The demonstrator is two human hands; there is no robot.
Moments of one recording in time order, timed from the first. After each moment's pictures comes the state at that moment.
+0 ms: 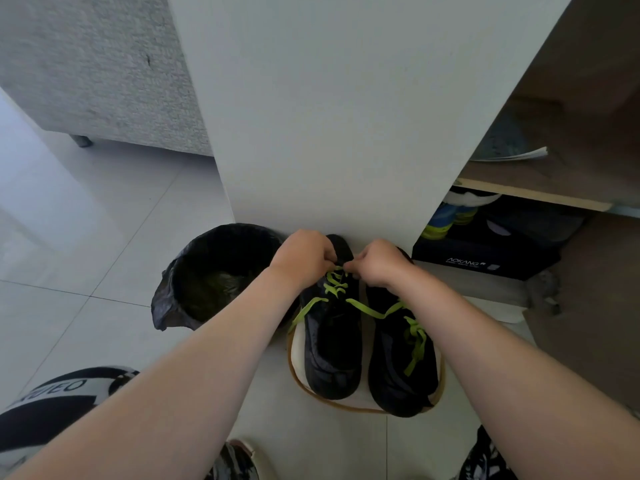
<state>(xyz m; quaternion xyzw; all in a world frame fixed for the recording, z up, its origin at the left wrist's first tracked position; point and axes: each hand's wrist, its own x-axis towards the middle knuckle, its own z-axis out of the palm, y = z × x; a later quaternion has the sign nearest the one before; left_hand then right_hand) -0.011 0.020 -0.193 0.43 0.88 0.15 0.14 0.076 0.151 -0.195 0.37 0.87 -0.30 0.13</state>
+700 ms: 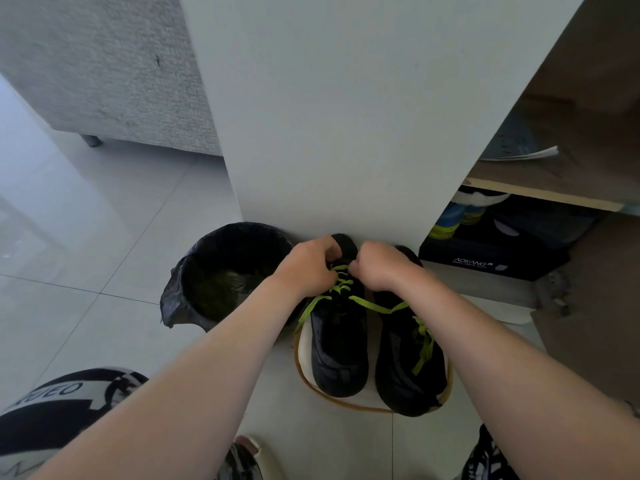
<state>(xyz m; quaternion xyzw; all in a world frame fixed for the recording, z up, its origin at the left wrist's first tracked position) -0.003 0.003 -0.212 0.34 0.87 0.30 0.21 0.073 0.138 -0.182 0.28 0.93 -0.17 0.19</state>
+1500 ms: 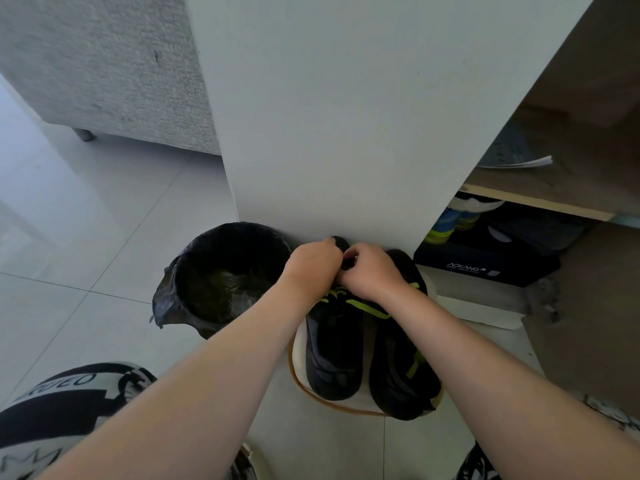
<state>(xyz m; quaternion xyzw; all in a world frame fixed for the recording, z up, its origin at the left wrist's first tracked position) 0.003 0.027 -0.211 0.48 0.88 -0.03 0.02 0.079 0.126 -0.203 0.31 0.90 -0.30 0.07</state>
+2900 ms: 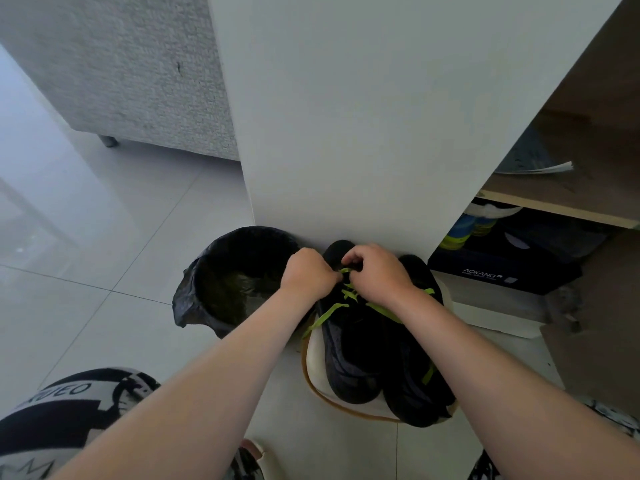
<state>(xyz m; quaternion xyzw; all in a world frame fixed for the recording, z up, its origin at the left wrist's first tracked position) -0.007 0.000 -0.217 0.19 0.92 0.27 0.22 0.073 0.126 -0.208 0.22 0.94 -0.27 0.02</state>
